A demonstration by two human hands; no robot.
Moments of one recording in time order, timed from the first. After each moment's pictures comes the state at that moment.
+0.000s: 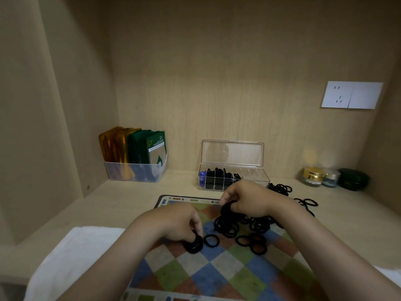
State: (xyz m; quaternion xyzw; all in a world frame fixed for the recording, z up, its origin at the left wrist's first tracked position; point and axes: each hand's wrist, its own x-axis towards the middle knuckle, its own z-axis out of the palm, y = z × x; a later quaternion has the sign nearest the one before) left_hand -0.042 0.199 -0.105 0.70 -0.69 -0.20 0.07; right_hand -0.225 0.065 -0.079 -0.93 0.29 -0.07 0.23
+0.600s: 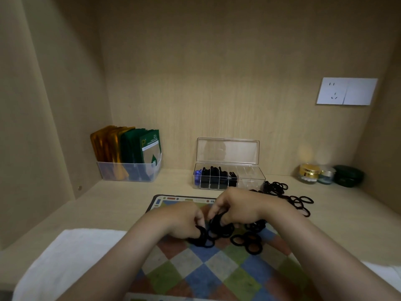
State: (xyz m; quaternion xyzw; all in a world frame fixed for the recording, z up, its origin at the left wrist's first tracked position) left_hand -0.053 0.178 -0.108 0.70 -0.68 -0.21 0.06; right_hand -0.223 0.077 -0.080 -0.93 0.25 0.03 0.25
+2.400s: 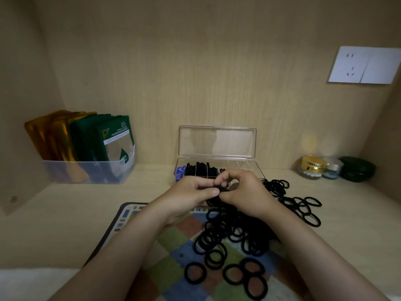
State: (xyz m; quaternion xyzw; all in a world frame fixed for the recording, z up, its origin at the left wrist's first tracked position) left_hand -0.045 0.052 -0.141 0.53 -0.55 -0.45 0.46; right_hand -0.213 -0.021 -0.131 -0.81 0.34 -0.31 0.36
